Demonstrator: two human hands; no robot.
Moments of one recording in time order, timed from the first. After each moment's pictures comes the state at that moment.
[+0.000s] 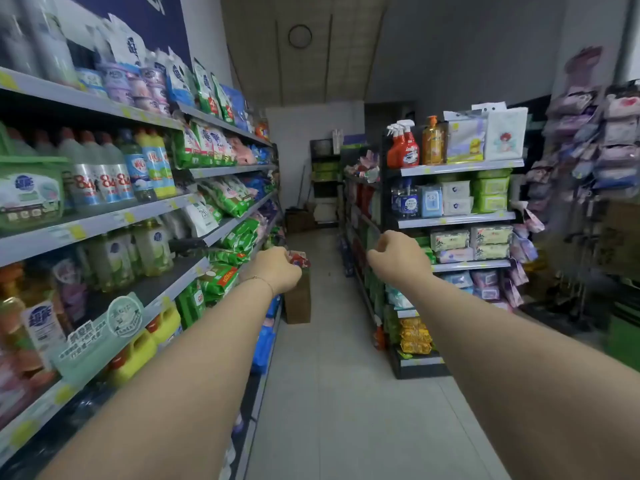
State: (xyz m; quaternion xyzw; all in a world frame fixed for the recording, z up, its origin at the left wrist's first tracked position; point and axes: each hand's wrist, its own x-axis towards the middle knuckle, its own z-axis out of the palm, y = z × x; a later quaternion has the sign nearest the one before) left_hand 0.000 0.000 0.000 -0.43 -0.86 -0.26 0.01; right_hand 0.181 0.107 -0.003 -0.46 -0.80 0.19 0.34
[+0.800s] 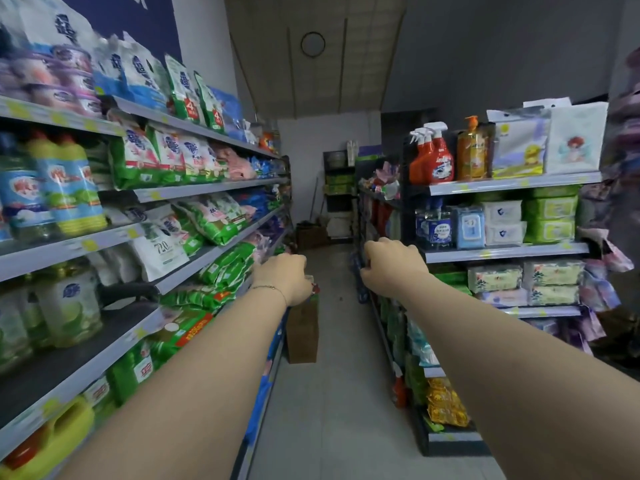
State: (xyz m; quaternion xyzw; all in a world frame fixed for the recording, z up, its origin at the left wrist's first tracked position) left_hand -0.136 0.313 0.028 -0.47 -0.87 -0.05 0.12; right_hand 0.010 0.421 0.026 -0.37 -0.91 -0.06 0.20
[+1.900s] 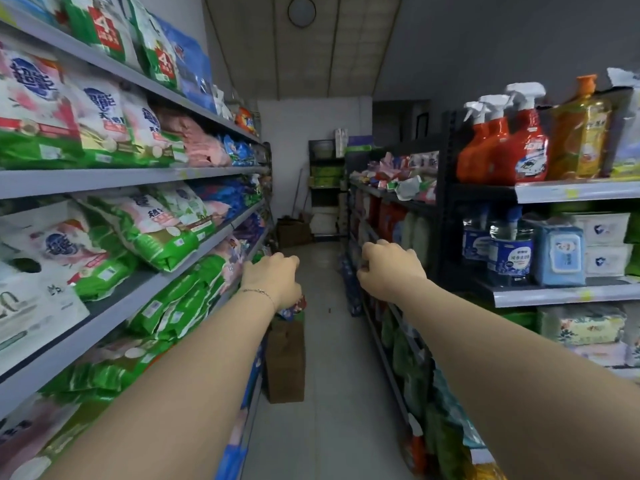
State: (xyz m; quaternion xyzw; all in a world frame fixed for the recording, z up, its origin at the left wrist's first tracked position) left_hand -0.493 0.646 0.005 -0.51 -0.85 -0.02 0.14; right_hand -0.330 0.749 0.008 -0.40 -0.90 -0.05 0.19
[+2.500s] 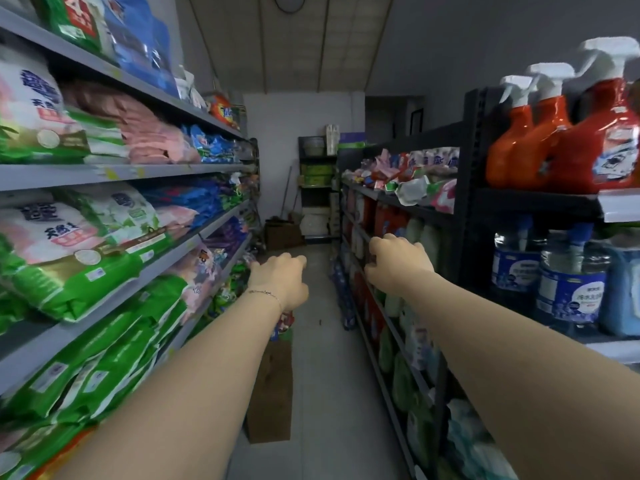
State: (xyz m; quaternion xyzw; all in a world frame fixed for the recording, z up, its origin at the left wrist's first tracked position) left_hand -0.605 0.887 -0.002 -0.53 -0.84 -0.03 0.12; right_hand -0.438 0.988 0.011 -0.42 -0.89 -0.07 0.18
